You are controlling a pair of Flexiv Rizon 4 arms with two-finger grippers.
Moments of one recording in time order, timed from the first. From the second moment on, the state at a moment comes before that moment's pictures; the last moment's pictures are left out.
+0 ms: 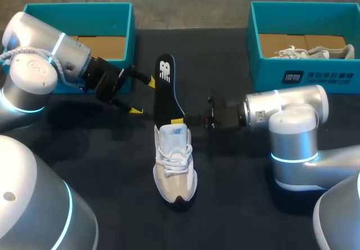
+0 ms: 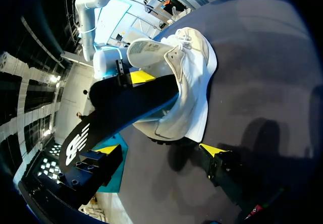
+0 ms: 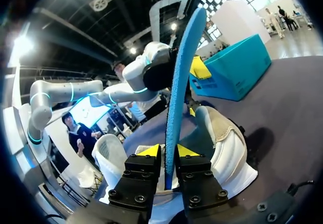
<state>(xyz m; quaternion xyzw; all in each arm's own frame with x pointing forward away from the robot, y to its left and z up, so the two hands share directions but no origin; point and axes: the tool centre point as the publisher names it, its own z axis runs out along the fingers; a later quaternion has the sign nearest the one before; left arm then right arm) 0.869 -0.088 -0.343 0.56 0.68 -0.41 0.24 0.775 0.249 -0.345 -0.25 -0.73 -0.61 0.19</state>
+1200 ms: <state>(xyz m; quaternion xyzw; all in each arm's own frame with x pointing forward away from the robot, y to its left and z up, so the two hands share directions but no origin) 0.869 -0.088 -0.343 0.56 0.68 -0.41 0.24 0.800 0.251 -0.306 -0.21 -0.75 -0.62 0.14</state>
